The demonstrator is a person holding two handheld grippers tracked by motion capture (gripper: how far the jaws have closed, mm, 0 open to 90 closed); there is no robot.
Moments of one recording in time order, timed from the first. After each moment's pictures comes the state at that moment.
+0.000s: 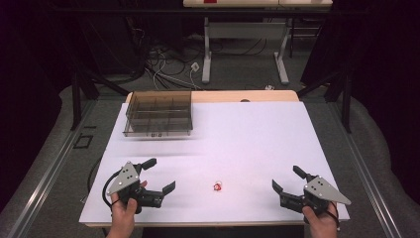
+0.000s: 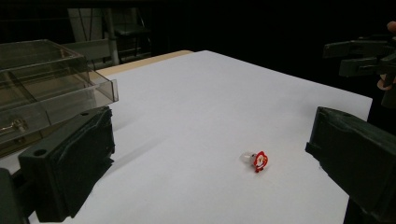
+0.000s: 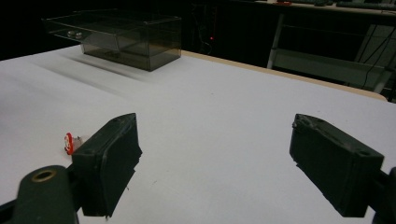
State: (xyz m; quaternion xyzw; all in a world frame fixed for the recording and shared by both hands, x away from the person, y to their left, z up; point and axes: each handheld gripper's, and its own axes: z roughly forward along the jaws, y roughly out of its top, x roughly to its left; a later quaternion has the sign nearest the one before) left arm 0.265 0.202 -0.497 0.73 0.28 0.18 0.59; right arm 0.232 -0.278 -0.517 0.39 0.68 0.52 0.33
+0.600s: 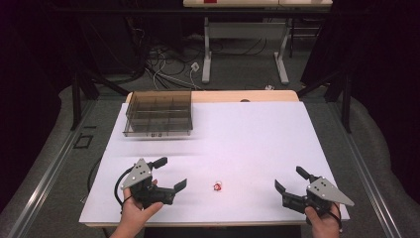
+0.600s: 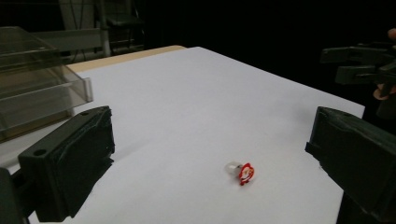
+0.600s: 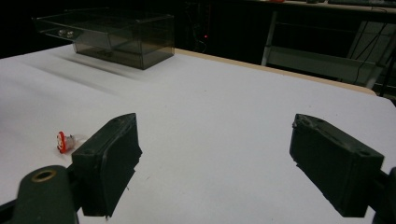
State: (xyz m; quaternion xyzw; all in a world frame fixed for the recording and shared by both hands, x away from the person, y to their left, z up) left arm 0.273 0.169 -0.495 0.74 0.29 0.15 0.59; right arm 0.230 -0.283 -0.517 0.40 0.68 0.52 0.33
